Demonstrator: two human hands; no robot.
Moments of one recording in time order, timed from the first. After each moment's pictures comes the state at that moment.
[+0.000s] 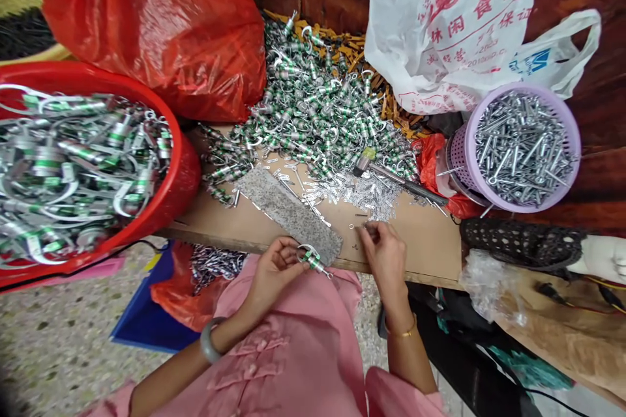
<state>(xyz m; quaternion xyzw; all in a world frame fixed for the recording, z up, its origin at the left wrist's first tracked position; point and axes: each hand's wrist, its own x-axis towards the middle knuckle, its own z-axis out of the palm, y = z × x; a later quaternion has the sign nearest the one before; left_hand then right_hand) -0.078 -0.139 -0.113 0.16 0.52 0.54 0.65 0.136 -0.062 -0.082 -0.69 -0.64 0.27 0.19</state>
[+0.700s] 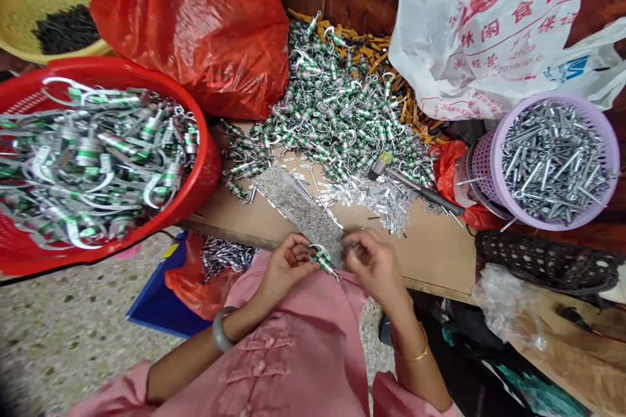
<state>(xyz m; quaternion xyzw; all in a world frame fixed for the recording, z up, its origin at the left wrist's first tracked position) -0.084 -0.134 -0.109 0.15 0.50 0.53 0.67 0.107 -0.062 -0.054 -0.51 -0.74 0.40 0.19</state>
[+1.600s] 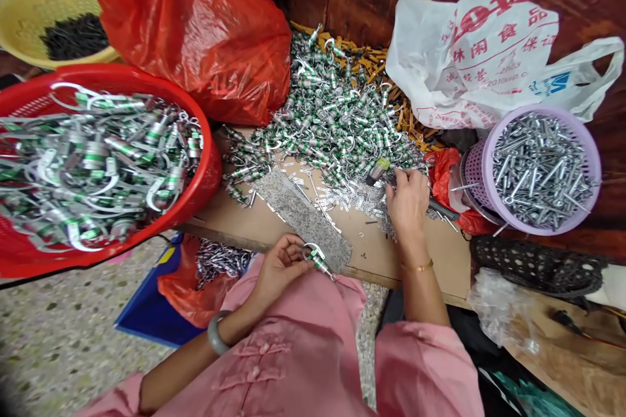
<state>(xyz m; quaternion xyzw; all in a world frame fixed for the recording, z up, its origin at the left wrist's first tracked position) -0.091 -0.130 -0.110 0.17 0.51 0.55 0.64 0.127 0.057 -0.066 -0.59 -0.78 0.05 0.21</state>
